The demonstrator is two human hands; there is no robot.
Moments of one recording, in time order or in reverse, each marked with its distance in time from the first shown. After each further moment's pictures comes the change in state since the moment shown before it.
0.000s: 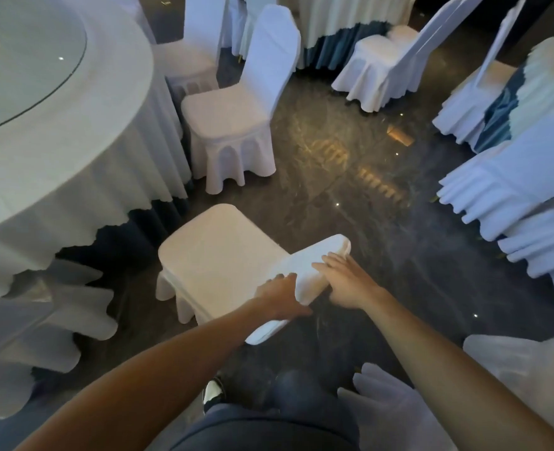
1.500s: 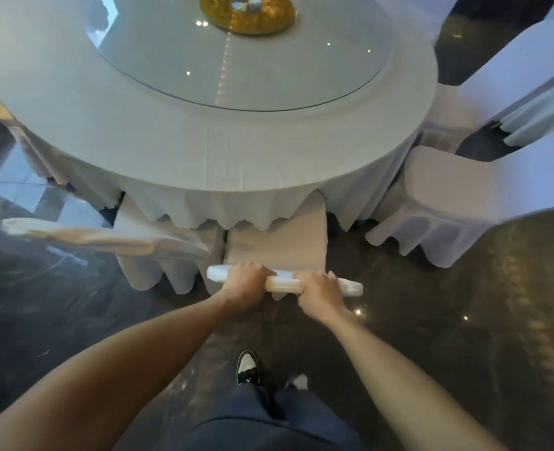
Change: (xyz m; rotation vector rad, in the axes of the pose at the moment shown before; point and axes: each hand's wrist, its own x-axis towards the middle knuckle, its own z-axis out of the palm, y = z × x) left_hand -0.090 -0.370 -0.170 -0.079 0.507 -0.588; right_hand 0.300 -0.371 -0.066 -0.023 0.018 -0.533
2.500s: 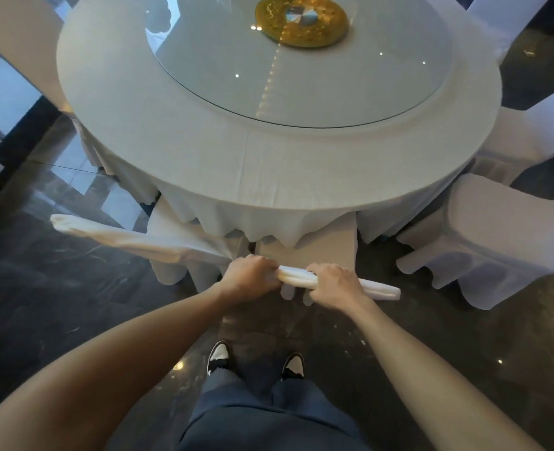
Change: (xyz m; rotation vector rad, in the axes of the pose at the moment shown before) left_hand 0.028 -0.046 -0.038 -0.150 0.136 -0.133; right_hand 0.081 -0.004 -0.049 -0.104 -0.113 -0.211
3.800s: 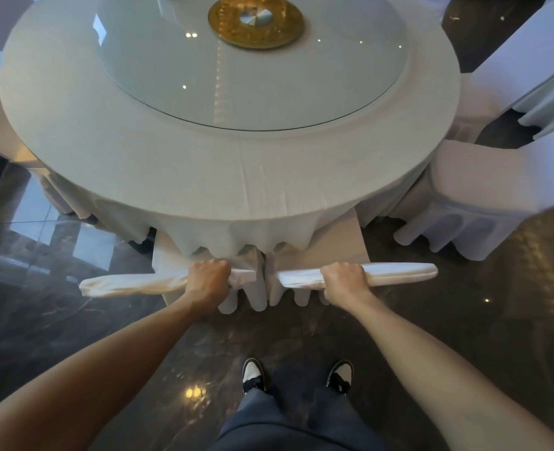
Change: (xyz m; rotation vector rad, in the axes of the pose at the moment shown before) left_hand 0.009 -0.153 -0.076 0.473 -0.098 -0.020; right_hand 0.045 -0.088 0.020 -0.272 -0.037 0.296
